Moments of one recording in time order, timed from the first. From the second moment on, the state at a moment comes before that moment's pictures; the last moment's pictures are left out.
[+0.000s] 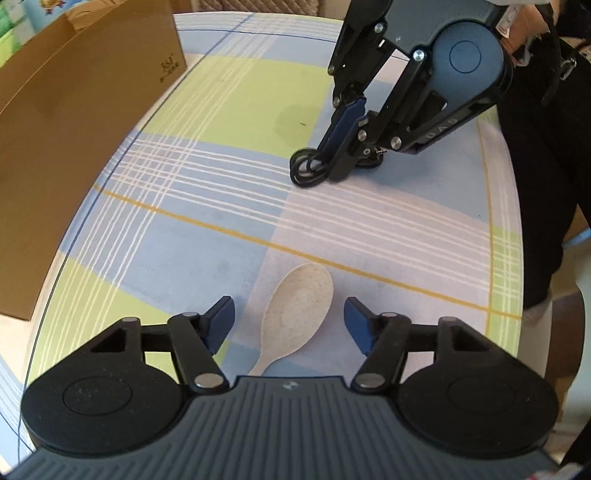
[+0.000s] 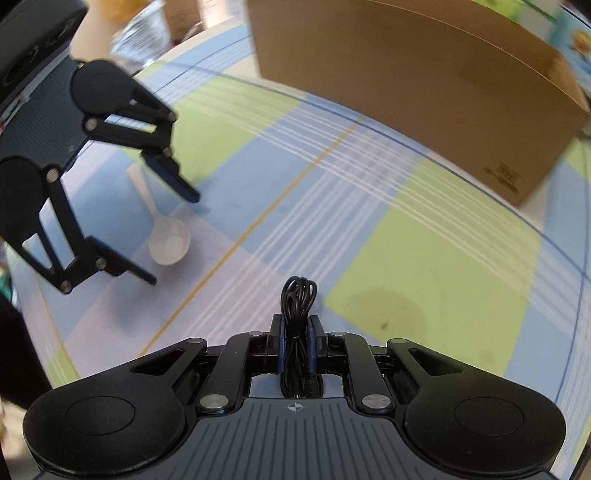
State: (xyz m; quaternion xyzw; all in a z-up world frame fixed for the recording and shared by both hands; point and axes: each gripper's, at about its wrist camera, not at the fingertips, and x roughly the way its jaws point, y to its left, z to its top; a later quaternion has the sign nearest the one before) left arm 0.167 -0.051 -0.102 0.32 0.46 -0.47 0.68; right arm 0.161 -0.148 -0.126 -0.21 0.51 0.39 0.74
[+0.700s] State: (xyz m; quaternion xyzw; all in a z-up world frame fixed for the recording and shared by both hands) left arm 0.169 -0.061 -0.098 0.37 0.47 -0.51 0.62; right arm 0.136 -0.184 -0.117 -0.11 0.50 0.29 0.81
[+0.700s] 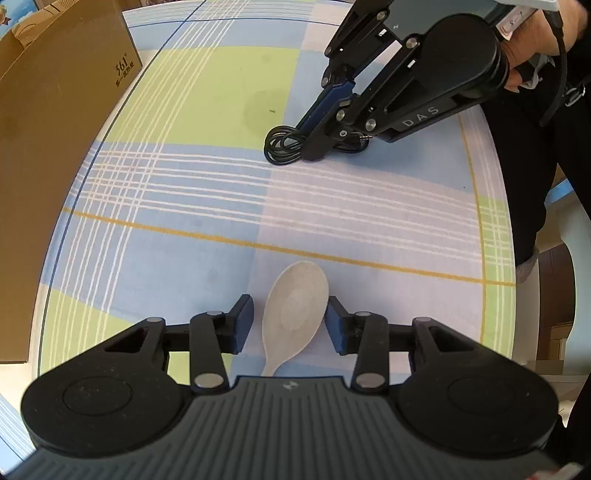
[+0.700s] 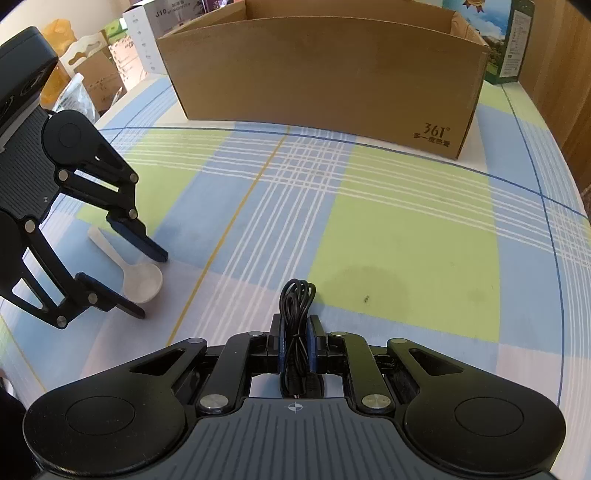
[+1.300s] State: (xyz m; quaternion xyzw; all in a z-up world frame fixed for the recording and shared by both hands) left arm 0.182 -0.051 -0.099 0.18 0.55 -0.27 0.77; right arm 0.128 -0.190 -0.121 -0.09 0.46 0.28 0.84
